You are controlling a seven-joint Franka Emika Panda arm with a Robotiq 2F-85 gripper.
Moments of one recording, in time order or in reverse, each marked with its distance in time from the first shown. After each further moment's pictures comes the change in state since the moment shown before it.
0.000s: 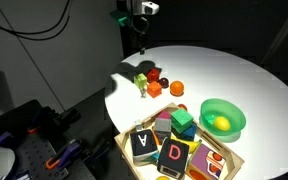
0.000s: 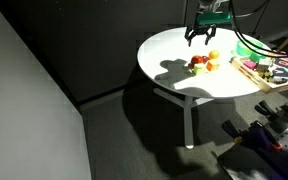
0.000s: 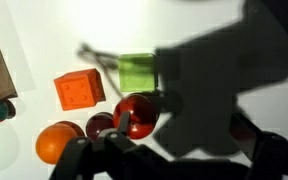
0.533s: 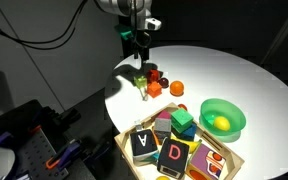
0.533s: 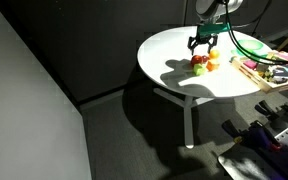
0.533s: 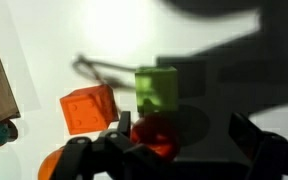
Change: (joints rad) arm -0.007 0.091 -0.021 0.009 0.000 0.012 -0.002
